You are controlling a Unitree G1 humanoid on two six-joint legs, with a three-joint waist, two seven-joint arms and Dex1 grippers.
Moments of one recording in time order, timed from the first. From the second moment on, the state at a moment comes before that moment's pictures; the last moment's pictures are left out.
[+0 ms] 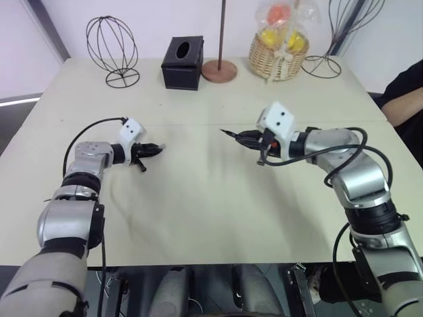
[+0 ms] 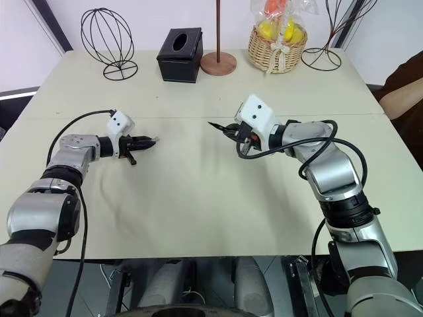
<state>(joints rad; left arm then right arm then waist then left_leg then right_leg) -1.00 0.55 0.00 1.29 0.03 -0.16 -1.08 -0.67 -0.62 0.16 -0.22 0.18 0.67 0.85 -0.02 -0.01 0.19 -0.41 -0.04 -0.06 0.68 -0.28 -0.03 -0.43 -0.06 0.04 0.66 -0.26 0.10</state>
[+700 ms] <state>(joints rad) -1.15 0.59 -0.04 1.07 0.04 -0.23 -1.45 -0.77 -0.77 0.19 -0.10 0.14 0.47 1.04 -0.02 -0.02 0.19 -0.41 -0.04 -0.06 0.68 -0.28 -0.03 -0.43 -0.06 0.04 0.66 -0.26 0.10</state>
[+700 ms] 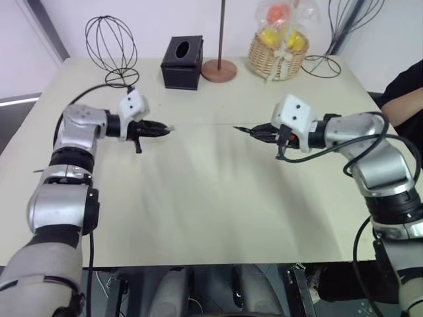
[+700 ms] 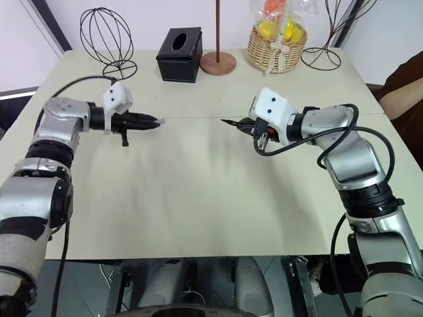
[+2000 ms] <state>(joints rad) -1.16 0.48 -0.17 0.82 0.00 -0.26 -1.50 -0.85 -0.67 0.27 0.00 0.08 0.38 1.11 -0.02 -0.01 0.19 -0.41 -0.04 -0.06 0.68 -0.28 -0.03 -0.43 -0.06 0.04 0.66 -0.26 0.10</state>
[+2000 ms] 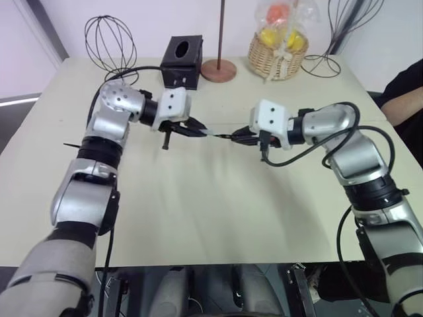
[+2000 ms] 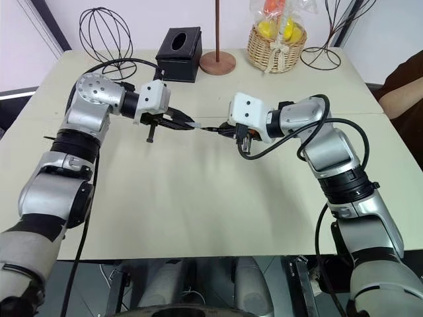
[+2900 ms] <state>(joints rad) -1.15 0.47 -0.18 0.86 0.01 -0.29 -1.46 -0.84 -0.66 0.27 -0.02 0.08 0.40 1.09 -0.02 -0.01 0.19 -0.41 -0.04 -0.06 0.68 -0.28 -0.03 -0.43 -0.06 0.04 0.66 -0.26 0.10</state>
